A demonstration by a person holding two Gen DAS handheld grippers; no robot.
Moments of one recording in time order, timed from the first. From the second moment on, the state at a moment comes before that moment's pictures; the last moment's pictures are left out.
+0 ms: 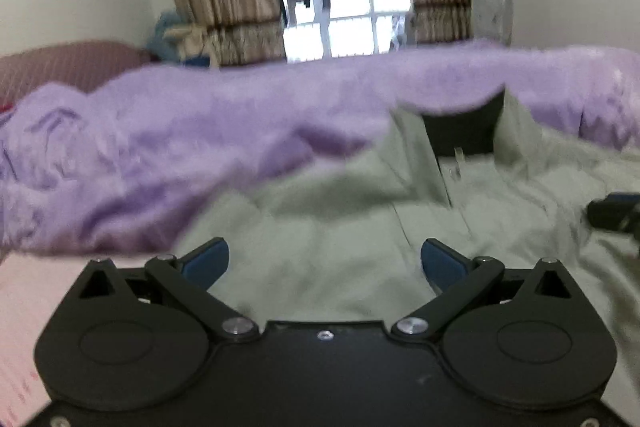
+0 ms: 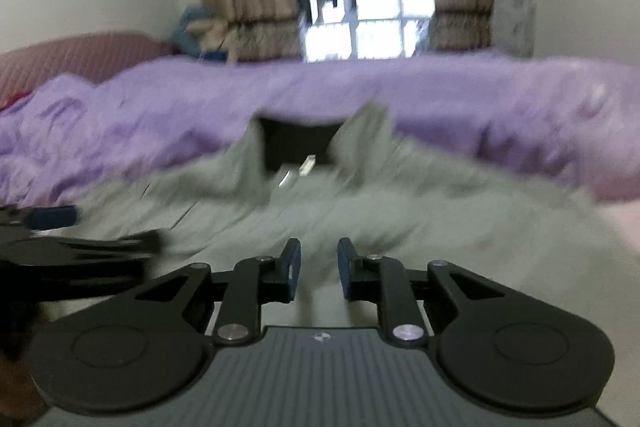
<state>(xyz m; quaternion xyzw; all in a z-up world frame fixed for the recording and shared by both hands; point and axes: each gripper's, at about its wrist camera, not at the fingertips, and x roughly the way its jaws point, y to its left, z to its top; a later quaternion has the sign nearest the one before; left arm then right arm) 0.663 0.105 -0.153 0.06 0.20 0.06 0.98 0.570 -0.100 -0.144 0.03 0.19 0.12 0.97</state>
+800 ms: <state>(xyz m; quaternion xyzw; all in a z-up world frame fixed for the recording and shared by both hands) 0.628 0.198 -0.144 0.04 0.28 0.12 0.95 0.583 -0.223 -0.152 0.07 0.22 0.03 0.97</state>
